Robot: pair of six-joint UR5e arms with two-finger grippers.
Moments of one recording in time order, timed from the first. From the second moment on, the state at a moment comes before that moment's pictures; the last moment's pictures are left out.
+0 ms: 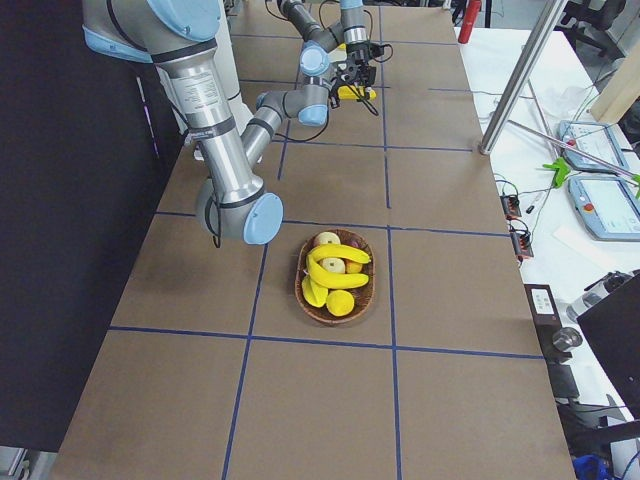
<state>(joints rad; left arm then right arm) -0.65 -2.23 -1.60 -2.43 -1.99 -2.25 0.52 -1.08 1.91 -0.94 1.89 1.20</state>
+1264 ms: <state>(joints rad) -0.66 -2.19 -1.60 -2.43 -1.99 -2.18 0.58 -1.08 1.99 -1.12 1.99 1.27</state>
